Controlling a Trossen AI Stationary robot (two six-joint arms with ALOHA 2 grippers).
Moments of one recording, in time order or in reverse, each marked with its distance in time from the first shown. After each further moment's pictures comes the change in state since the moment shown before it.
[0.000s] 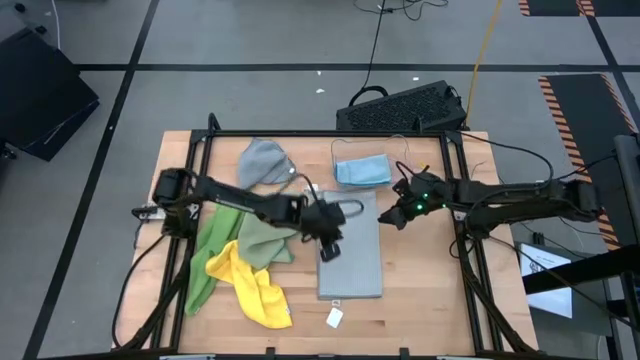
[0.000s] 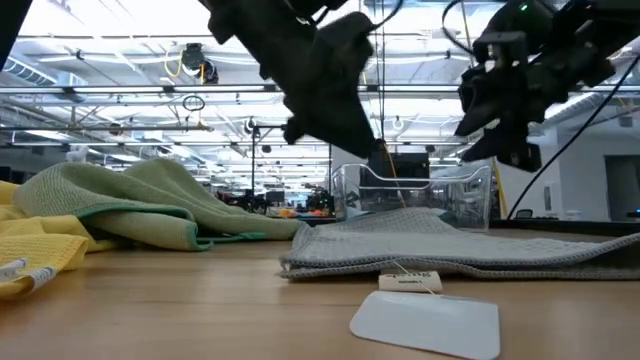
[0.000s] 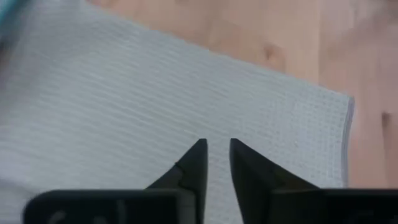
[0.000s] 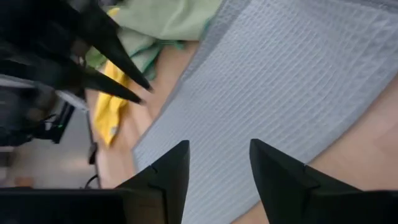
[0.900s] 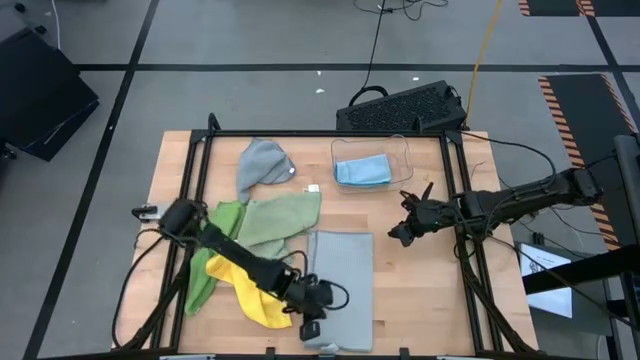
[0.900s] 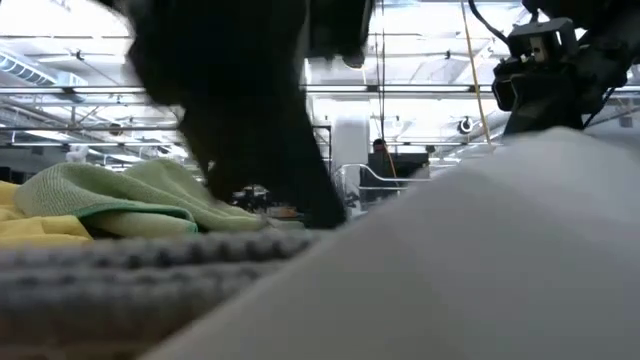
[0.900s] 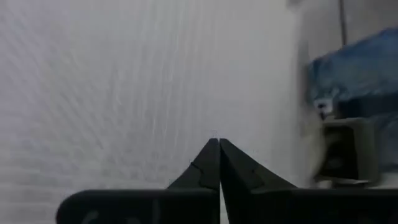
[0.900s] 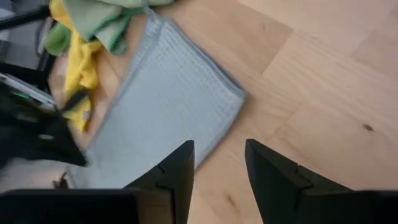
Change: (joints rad) left arm -0.394 0.158 -0.003 0.161 0.098 -0.305; right arm 0.332 -0.081 0.002 -0.204 0.321 0.265
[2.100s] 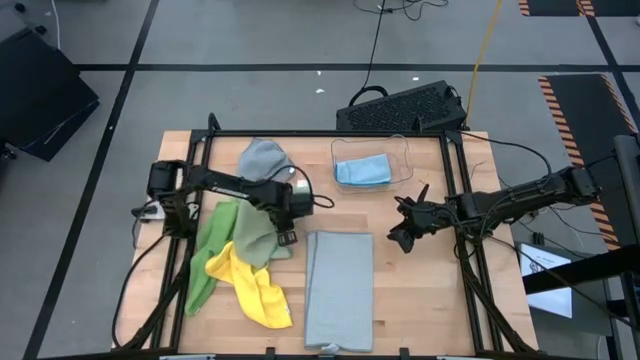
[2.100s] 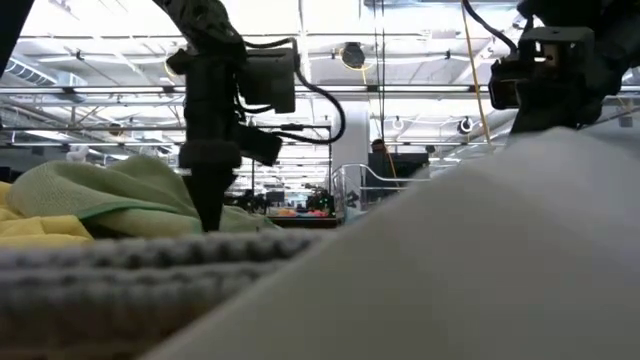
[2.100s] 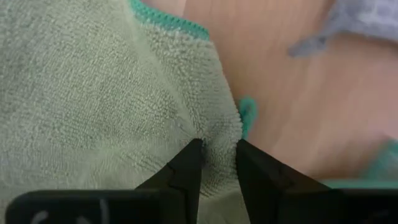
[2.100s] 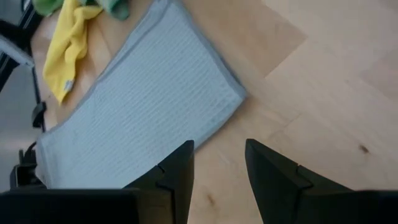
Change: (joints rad) left arm 0.550 -0.235 -0.197 -0.675 -0.075 0.462; right arm 0.004 0.049 0.000 0.026 -0.022 -0.191
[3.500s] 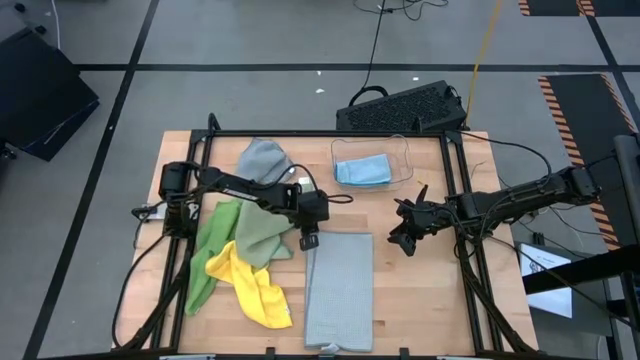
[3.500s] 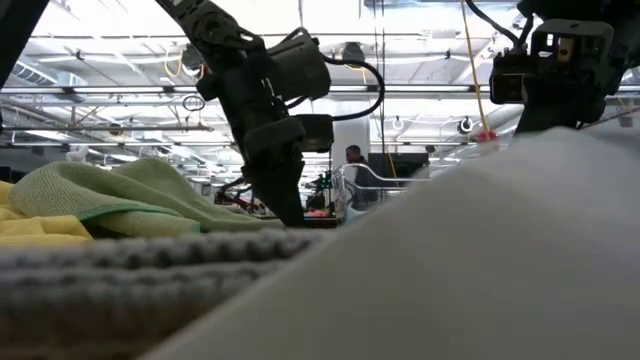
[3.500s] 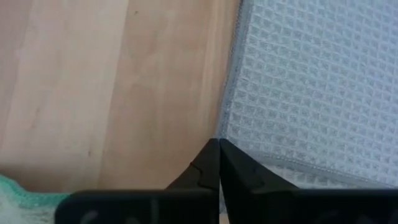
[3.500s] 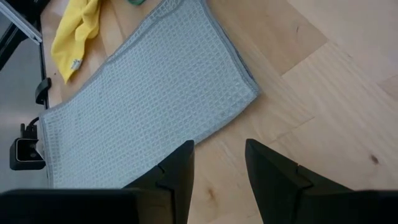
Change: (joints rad) left arm -0.004 0.098 0.031 0.429 0.165 0.081; right arm -0.001 0.000 0.000 0.011 -0.036 -0.103
